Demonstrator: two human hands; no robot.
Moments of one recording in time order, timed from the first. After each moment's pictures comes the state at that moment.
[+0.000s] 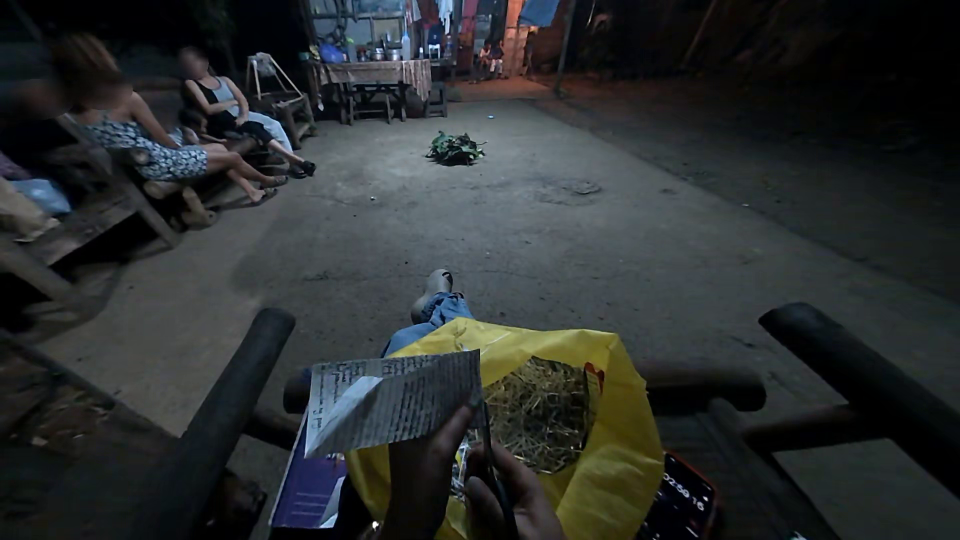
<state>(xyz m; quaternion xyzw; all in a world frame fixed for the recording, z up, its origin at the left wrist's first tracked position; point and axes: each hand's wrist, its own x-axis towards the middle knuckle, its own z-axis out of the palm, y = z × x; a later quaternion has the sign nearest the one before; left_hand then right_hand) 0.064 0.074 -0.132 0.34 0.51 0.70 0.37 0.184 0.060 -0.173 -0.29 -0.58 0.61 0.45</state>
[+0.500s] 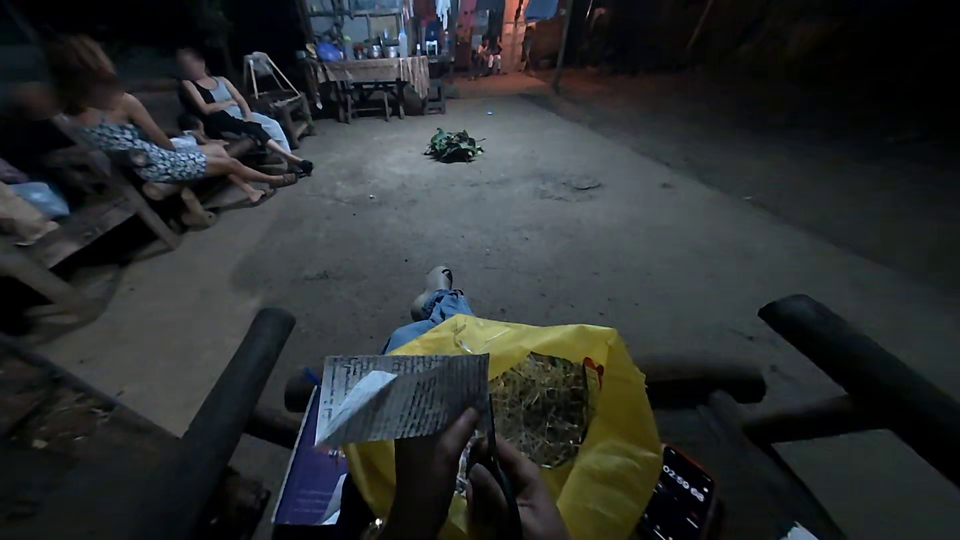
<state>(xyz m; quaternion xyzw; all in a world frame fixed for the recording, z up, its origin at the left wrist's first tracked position) 0.067 0.069 -0.132 0.37 0.52 0.67 0.37 0.183 0.058 -0.171 -0.29 -0.54 0.62 0.48</state>
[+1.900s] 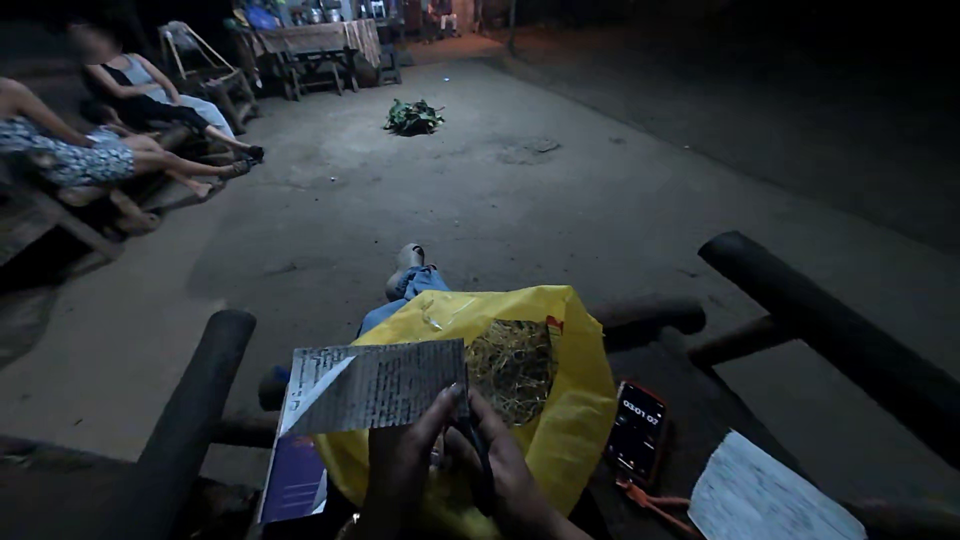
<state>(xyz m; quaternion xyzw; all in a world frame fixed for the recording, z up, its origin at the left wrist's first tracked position) 0.063 0.066 -0.131 0.39 0.53 0.62 0.44 0.180 0.066 -0.169 -0.32 -0.53 0.61 0.49</state>
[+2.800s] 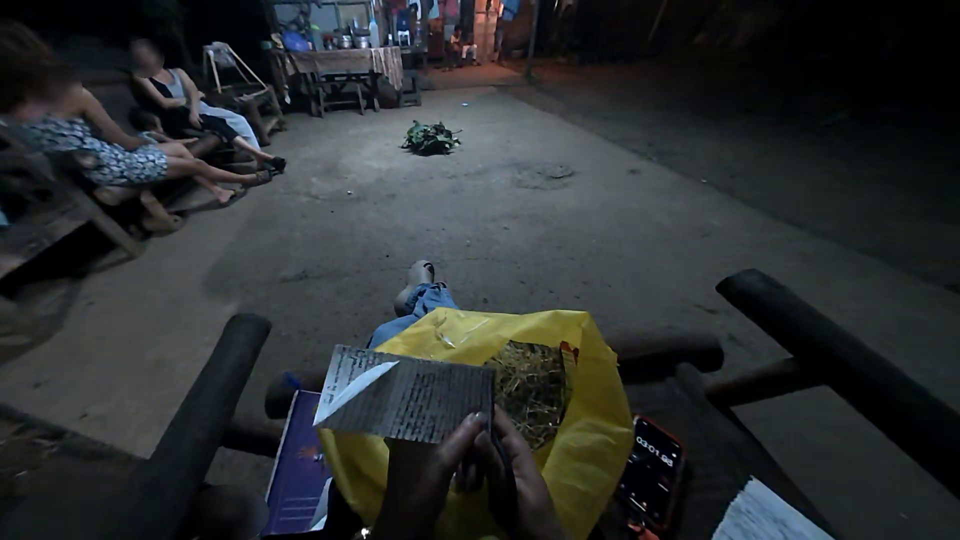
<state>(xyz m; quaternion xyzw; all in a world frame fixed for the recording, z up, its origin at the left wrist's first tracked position) 0.065 0.062 -0.126 0.42 0.52 0.58 0.46 0.180 0.064 -0.170 -0.30 -0.48 0.62 0.54</state>
